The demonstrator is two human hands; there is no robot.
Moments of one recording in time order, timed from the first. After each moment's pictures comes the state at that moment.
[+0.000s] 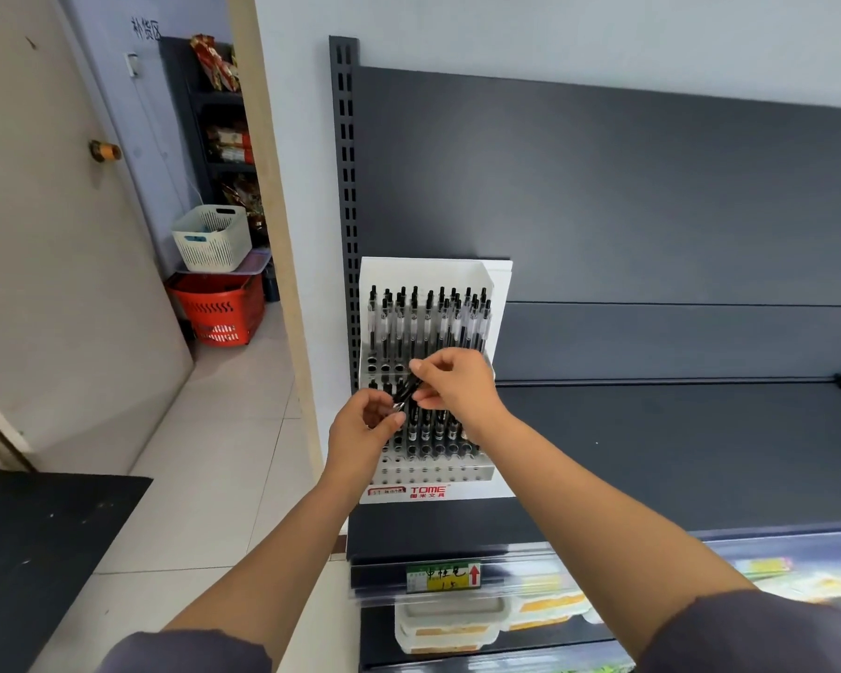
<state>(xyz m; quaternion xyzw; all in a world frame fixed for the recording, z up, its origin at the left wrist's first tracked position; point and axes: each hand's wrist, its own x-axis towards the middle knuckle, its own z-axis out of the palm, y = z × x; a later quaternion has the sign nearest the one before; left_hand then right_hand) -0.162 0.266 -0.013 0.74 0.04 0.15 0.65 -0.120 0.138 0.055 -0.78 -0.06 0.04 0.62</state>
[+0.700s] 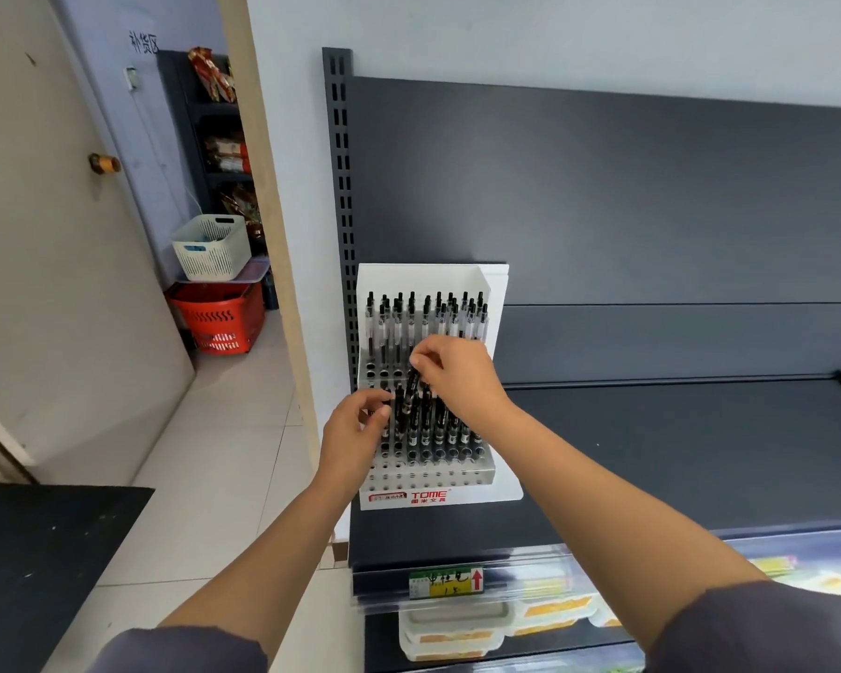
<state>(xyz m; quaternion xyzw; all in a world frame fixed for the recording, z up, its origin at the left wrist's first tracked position) -0.158 0.274 -0.008 0.81 0.03 0.17 0.56 -0.112 0.135 0.072 -0.92 -0.19 -0.10 0.33</state>
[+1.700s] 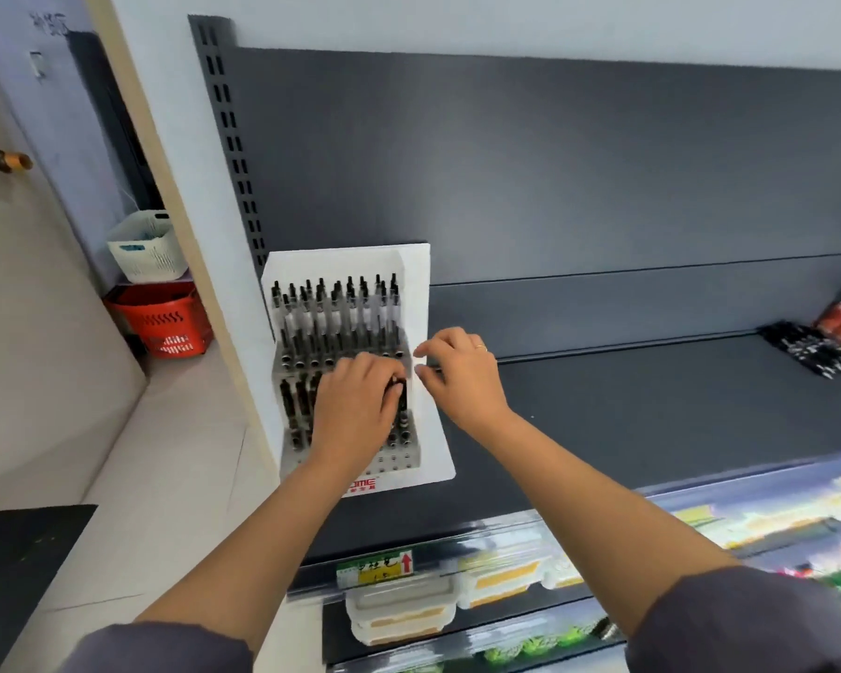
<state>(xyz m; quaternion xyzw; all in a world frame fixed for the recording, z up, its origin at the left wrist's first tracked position) -0.153 0.179 0.028 0.93 -0.14 0.28 0.20 -0.108 0.028 0.031 -0.94 -0.15 -0.17 0.23</state>
